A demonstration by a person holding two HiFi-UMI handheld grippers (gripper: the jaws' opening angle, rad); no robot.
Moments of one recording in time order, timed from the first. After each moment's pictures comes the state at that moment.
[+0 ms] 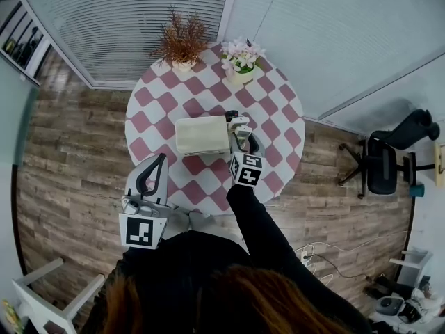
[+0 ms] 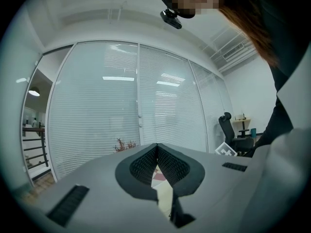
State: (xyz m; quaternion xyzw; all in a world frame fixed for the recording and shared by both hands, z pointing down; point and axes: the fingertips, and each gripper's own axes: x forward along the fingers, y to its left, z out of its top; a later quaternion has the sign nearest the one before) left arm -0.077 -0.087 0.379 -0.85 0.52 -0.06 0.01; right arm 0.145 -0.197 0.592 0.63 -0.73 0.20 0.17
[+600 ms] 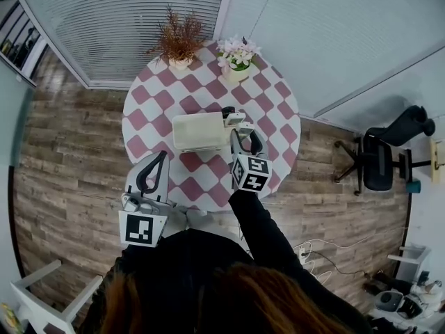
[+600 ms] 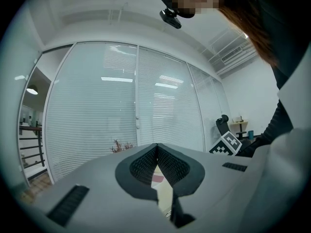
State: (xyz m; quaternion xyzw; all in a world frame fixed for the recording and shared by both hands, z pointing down) left arm -0.072 -0.077 0.376 -0.86 0.50 -0.05 0.01; right arm 0.144 -0.177 0.530 0.63 -0.75 0.17 0.12
